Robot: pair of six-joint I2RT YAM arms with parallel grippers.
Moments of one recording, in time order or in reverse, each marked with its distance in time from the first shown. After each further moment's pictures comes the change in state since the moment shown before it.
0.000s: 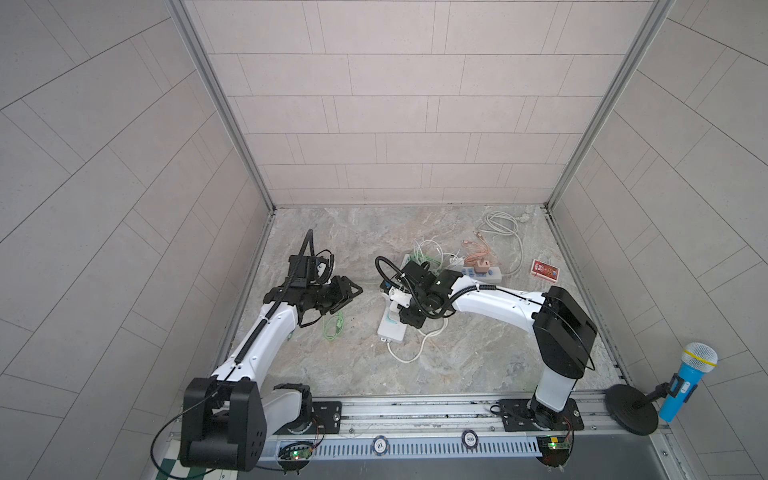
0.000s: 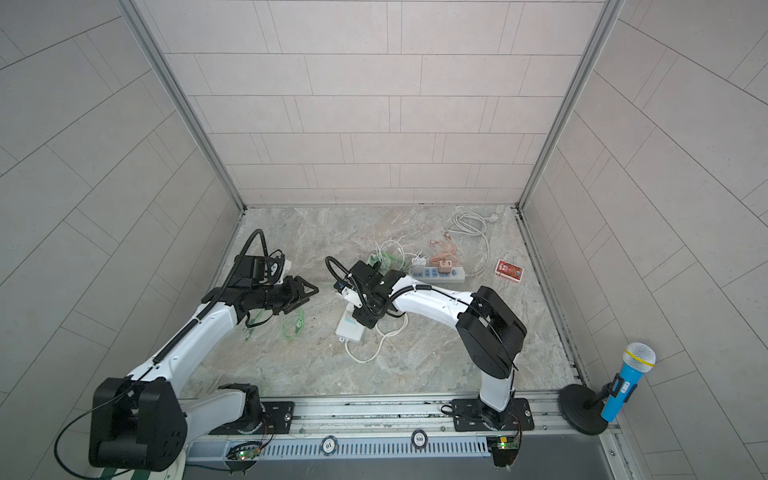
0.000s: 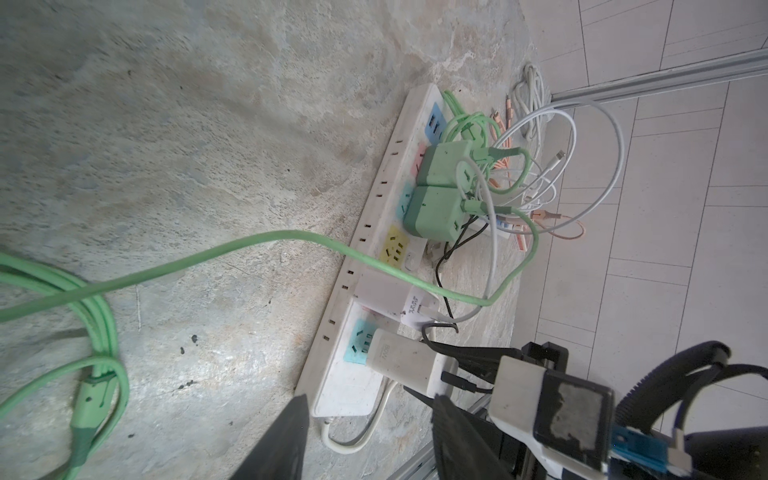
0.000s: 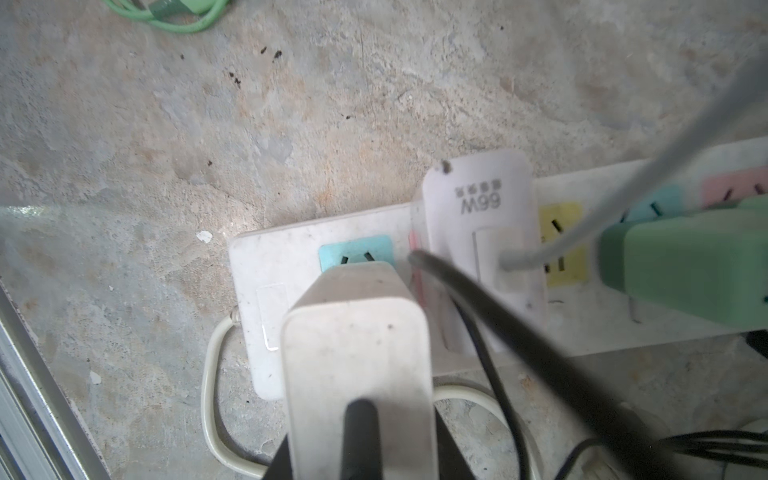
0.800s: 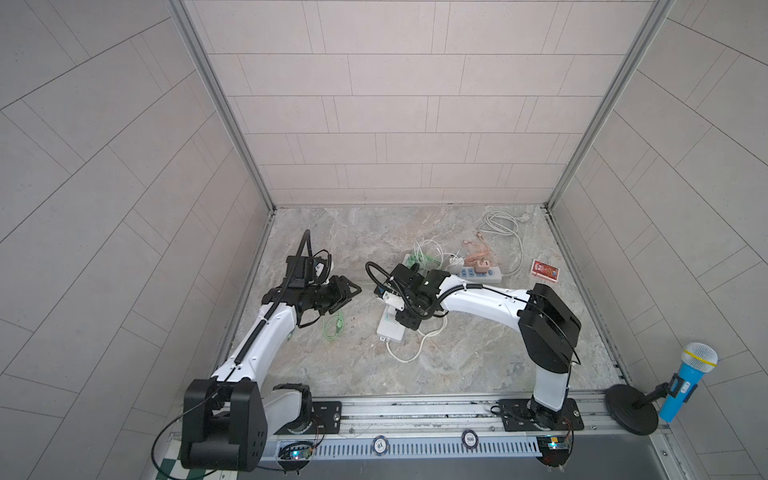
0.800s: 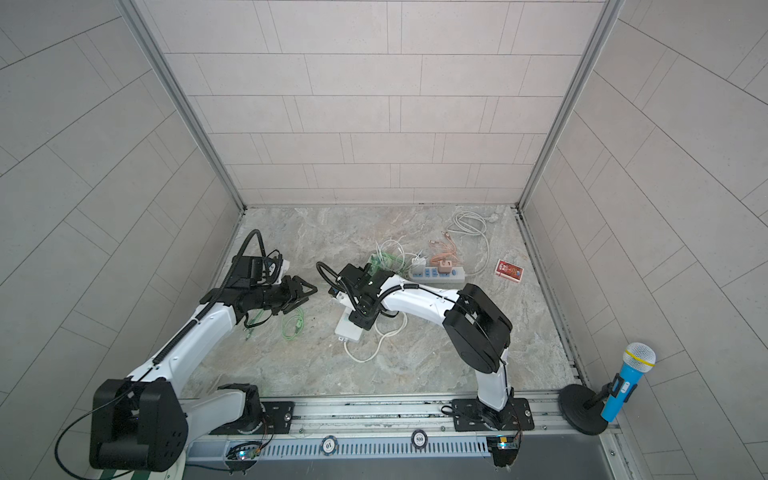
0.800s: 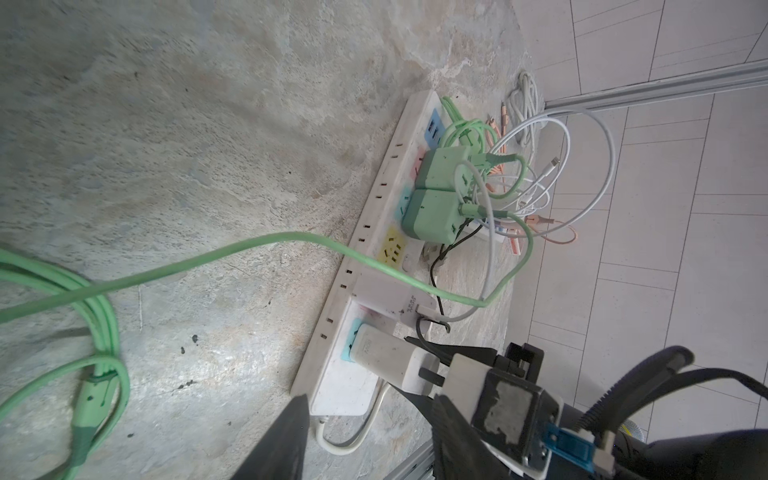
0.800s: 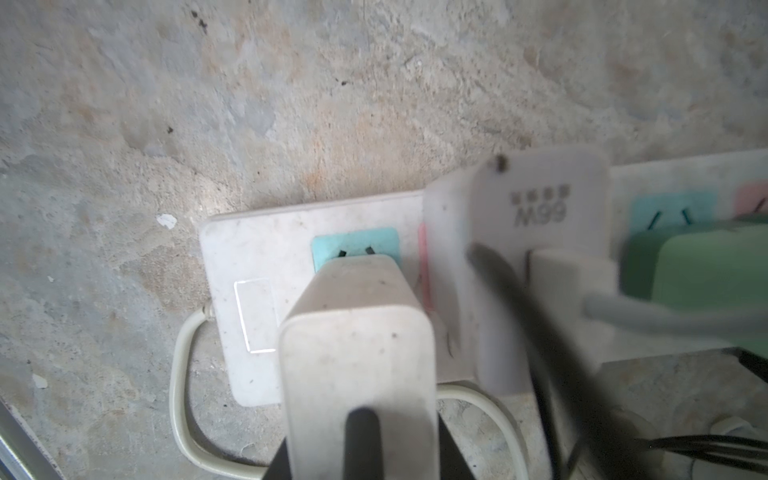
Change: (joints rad) left arm 0.024 -0.005 -0.008 0.007 0.021 -0.008; right arm 0.032 0.100 0.106 -0.101 0.079 -0.029
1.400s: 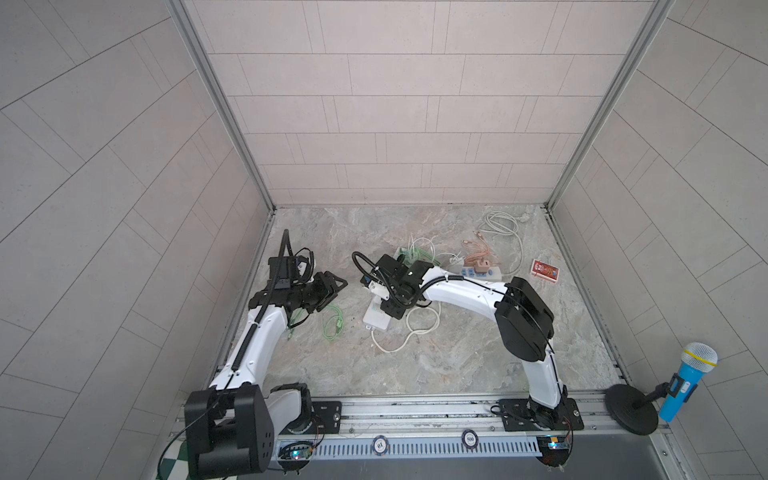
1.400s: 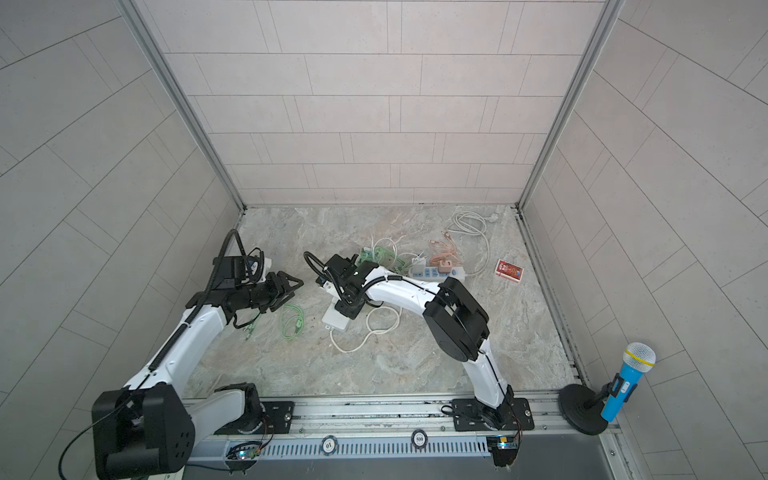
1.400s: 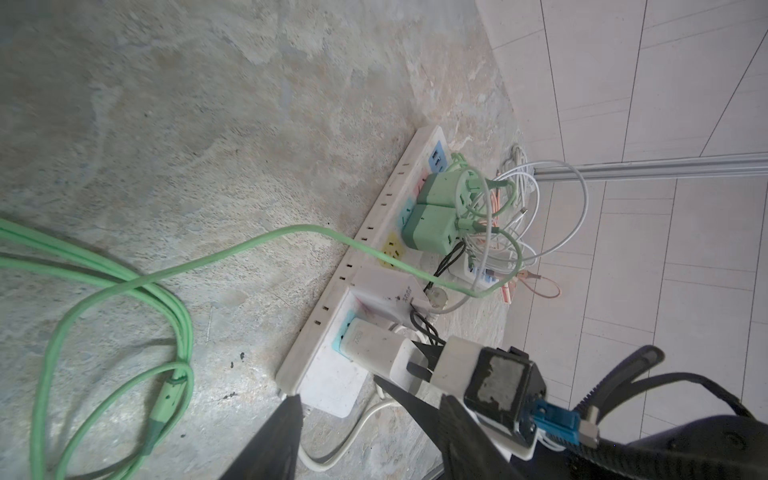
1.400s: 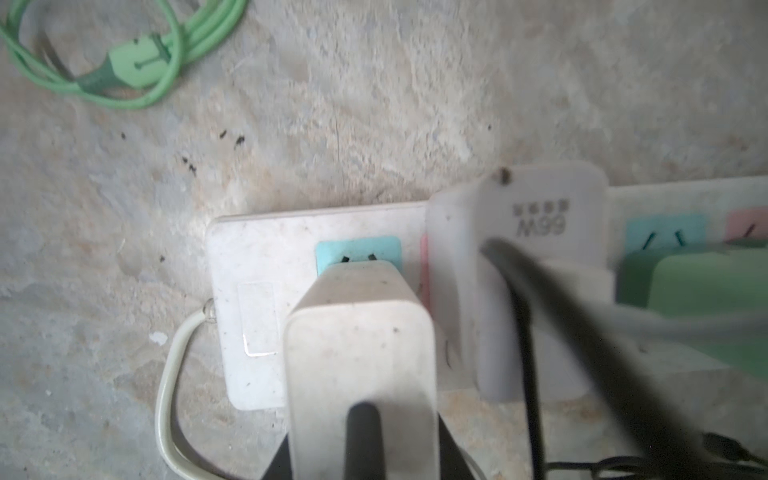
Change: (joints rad) left arm 0.151 -0.035 0.000 -0.010 -0.002 -0.008; right arm -0.008 0.198 0.269 -0.003 -0.001 0.016
